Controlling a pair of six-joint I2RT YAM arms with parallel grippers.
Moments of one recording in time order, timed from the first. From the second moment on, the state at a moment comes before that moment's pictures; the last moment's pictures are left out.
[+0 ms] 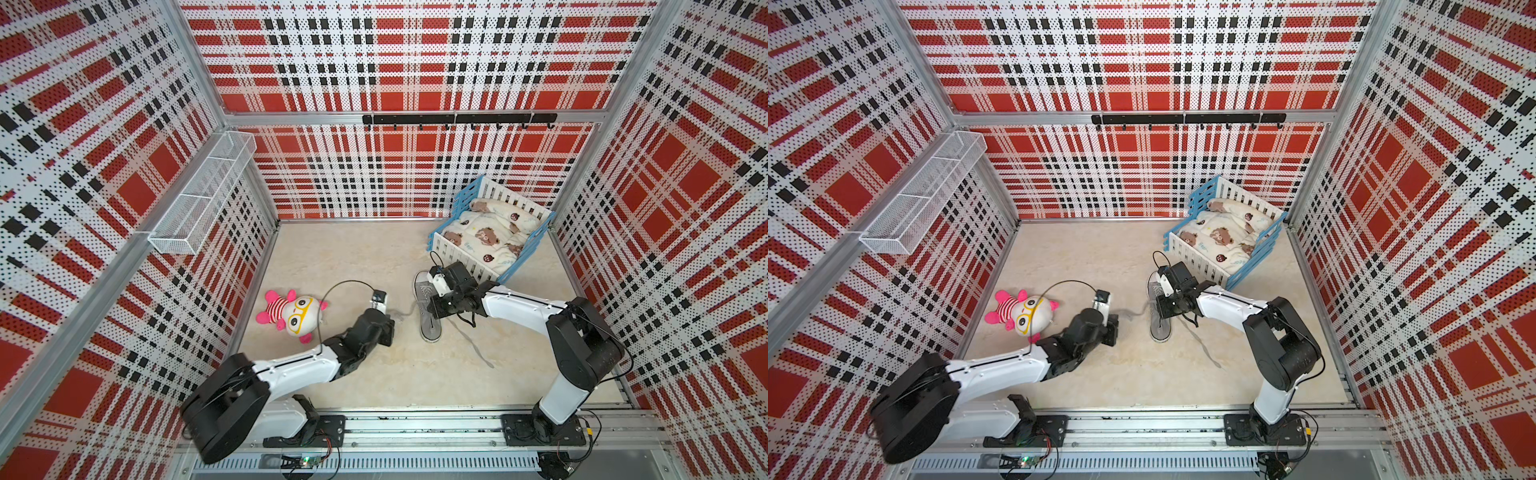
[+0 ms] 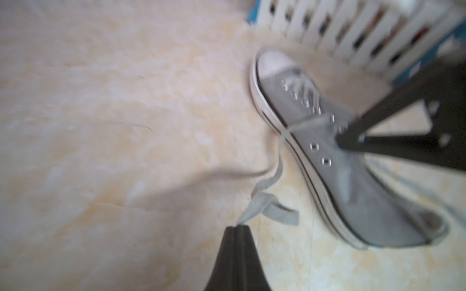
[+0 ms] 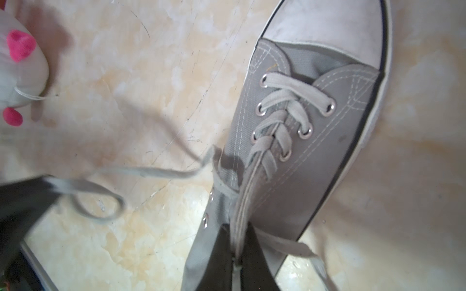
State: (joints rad) left arm -0.68 1.15 0.42 0.21 -0.27 -0.40; right arm 0.61 1.72 1.05 -0.30 -0.25 0.31
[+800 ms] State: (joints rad) left arm -0.32 0.88 0.35 0.29 -0.19 -0.63; right arm 0.65 1.52 1.04 -0.42 -0.20 0.33
